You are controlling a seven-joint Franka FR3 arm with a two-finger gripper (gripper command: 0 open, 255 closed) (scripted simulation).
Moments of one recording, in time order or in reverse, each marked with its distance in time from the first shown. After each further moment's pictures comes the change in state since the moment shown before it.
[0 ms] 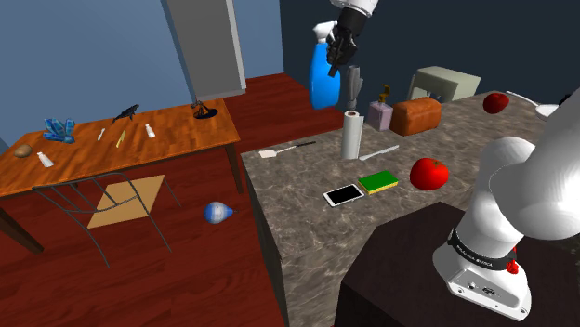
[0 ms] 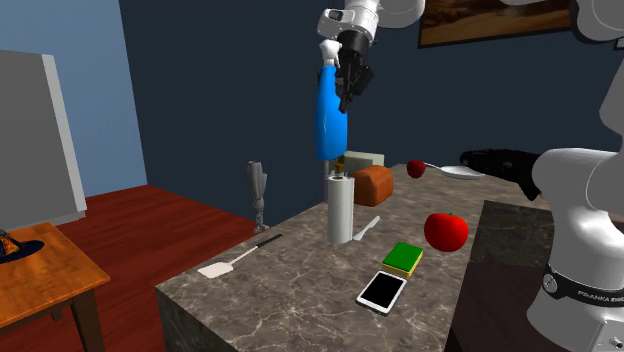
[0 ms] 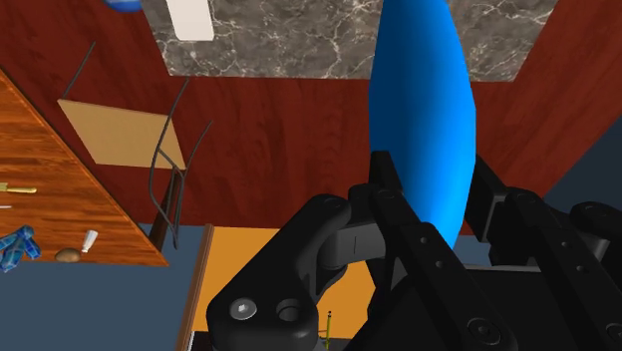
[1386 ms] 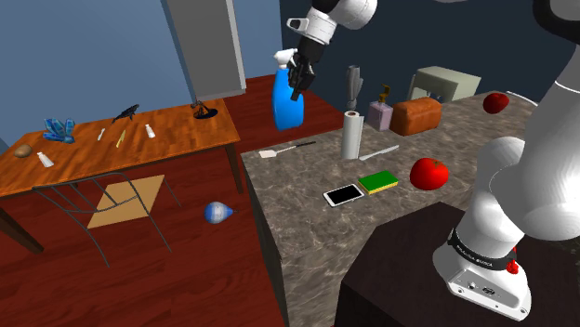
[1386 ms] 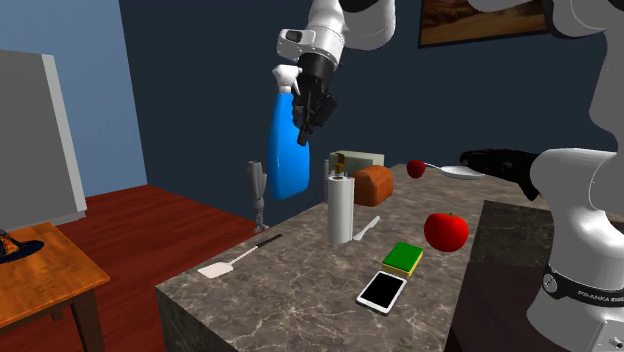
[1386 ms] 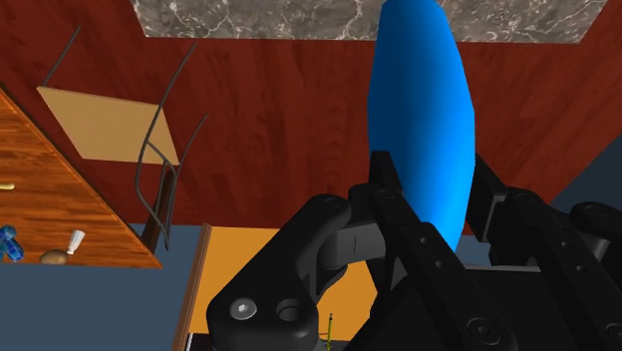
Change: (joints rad) arm 0.082 0.193 0.067 0.004 0.119 0.196 0.046
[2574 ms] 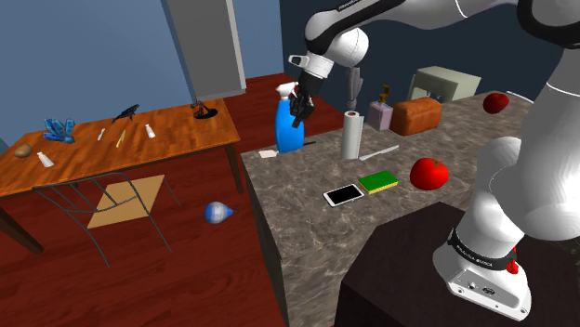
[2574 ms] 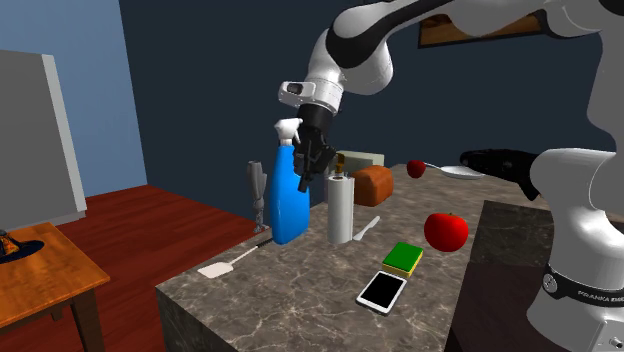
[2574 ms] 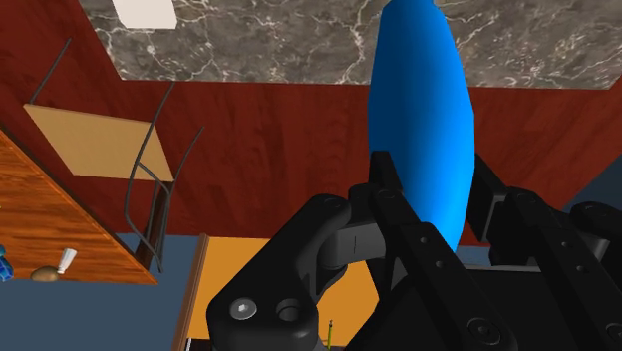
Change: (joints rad) arm 0.005 0.053 -0.001 -0.180 0.086 0.198 -0.124
